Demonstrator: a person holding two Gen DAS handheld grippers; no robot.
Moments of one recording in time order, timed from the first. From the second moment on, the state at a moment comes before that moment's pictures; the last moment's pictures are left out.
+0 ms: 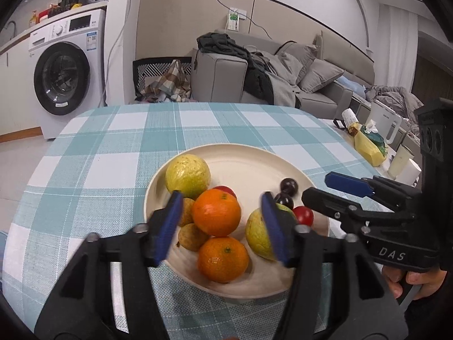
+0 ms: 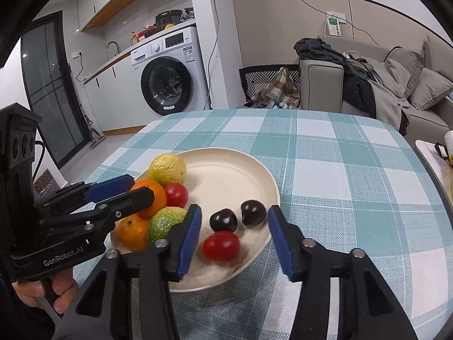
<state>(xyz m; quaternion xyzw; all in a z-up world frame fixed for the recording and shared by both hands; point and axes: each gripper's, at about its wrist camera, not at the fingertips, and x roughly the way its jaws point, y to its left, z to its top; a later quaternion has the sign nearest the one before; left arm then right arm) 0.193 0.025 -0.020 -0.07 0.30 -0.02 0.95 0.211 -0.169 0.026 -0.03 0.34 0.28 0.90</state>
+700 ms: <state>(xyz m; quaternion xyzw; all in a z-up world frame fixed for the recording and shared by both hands) 0.116 0.043 0.000 -0.07 0.26 0.02 0.96 0.159 -0.203 0.048 -0.04 0.29 0.29 0.91</state>
